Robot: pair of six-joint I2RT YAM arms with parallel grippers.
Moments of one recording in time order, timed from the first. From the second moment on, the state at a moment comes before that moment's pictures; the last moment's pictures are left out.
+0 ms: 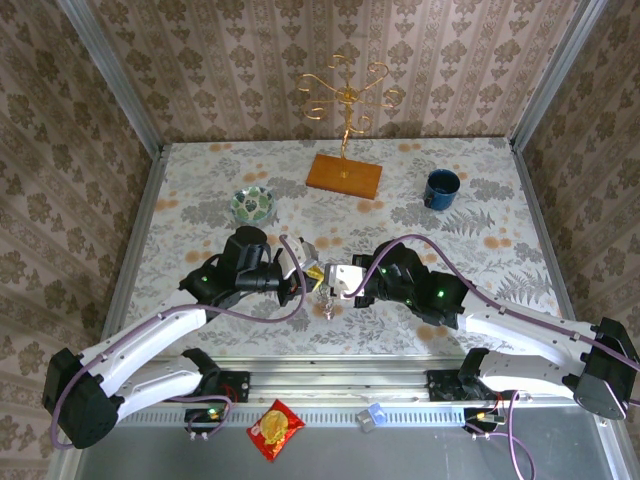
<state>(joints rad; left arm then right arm) -0.77 0.99 0.71 -0.26 0.58 0.17 0.93 1.09 0.77 -0.16 -0.09 -0.68</state>
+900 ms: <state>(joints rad) -0.77 0.99 0.71 -0.25 0.52 0.17 0.93 1.10 0.78 -0.18 -0.10 -0.66</state>
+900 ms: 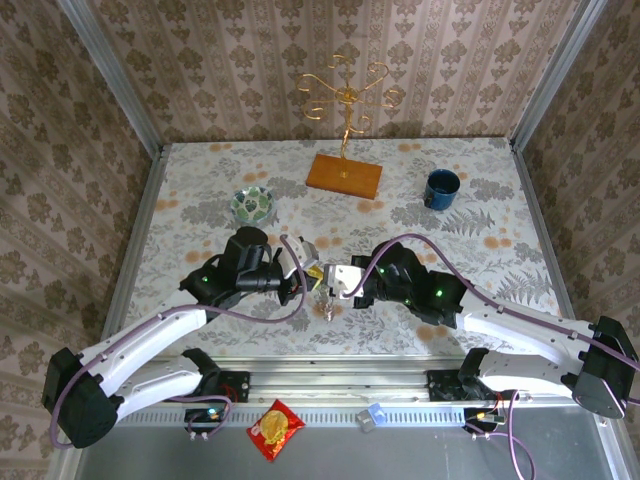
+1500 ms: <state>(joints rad) -0.77 0.99 0.71 -0.23 0.53 0.13 0.95 1.06 0.76 -0.14 -0.03 -0.73</state>
